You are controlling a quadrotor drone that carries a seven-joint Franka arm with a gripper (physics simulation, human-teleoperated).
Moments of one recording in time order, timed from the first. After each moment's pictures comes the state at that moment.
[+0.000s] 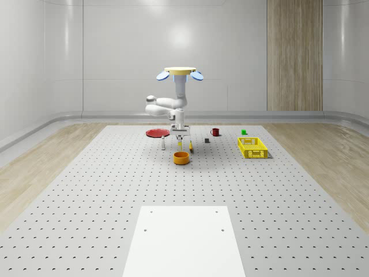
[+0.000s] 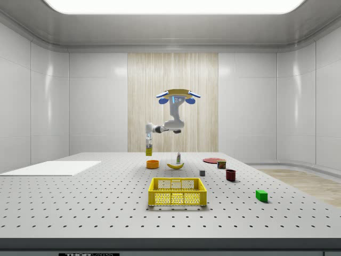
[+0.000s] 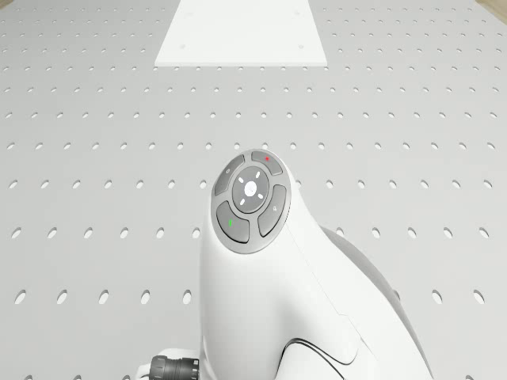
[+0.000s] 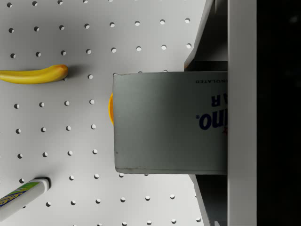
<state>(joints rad) -1.19 -1.56 1.33 -2.86 -1.82 1.62 1.76</state>
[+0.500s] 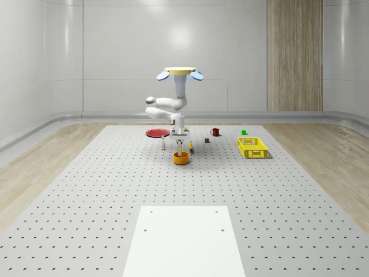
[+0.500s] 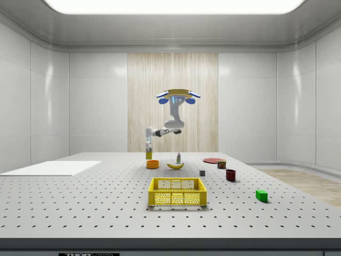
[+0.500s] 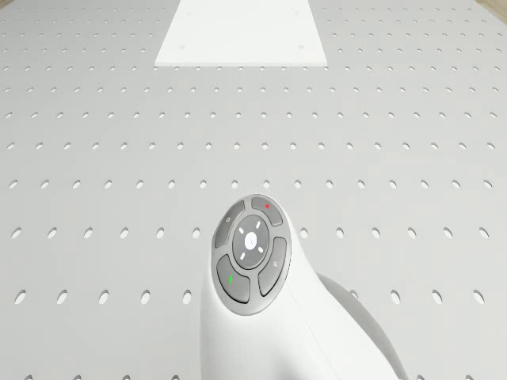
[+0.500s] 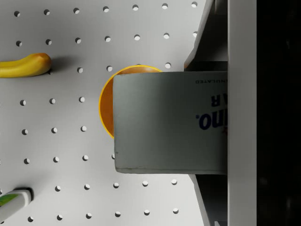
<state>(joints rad) -1.21 -1.56 1.18 -2.82 -1.96 1.68 1.75</state>
